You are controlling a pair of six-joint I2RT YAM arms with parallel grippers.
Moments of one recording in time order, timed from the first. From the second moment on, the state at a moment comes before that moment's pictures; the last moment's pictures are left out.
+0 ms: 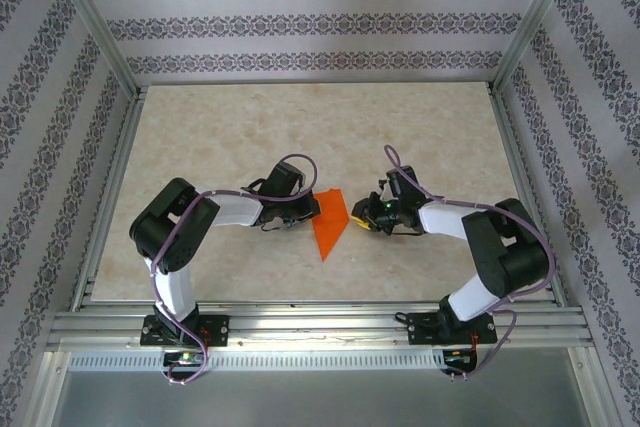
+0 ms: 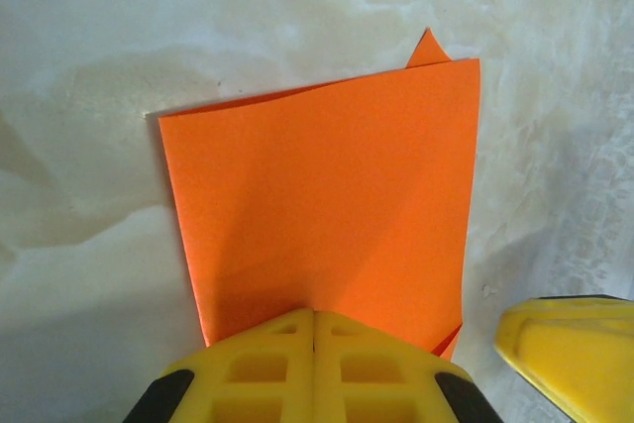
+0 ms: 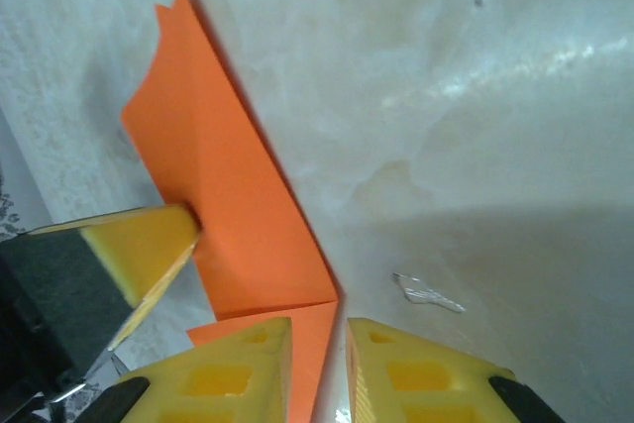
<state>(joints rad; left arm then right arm) -0.59 1.85 0.88 0.10 0.37 -0.95 0.36 1.58 0.60 0.01 -0.58 0.98</state>
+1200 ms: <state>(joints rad) -0.59 1.85 0.87 0.11 0.40 -0.95 0.44 1.66 0.70 -0.01 -0.60 0.99</state>
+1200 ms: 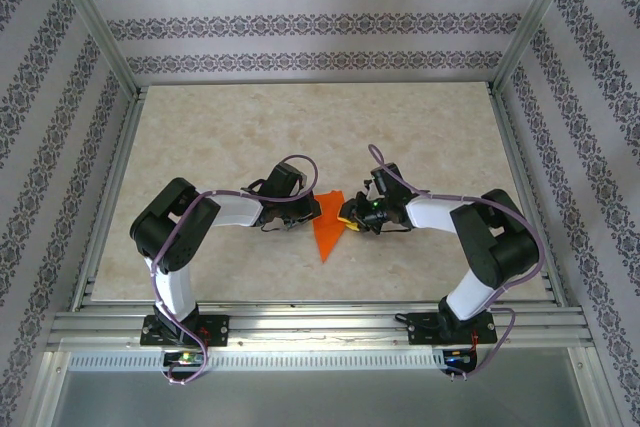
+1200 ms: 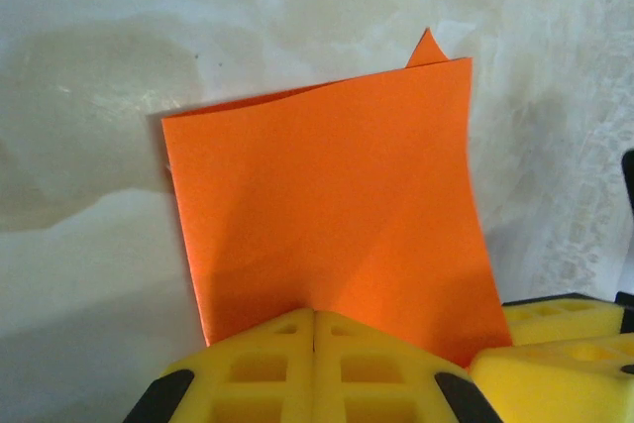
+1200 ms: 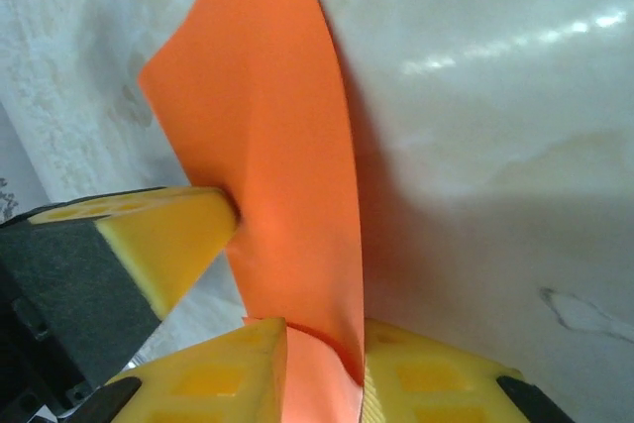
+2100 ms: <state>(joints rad) -0.59 1.87 0.91 0.08 0.45 -0.86 0.35 1.80 0.85 -0.09 -0.79 0.74</state>
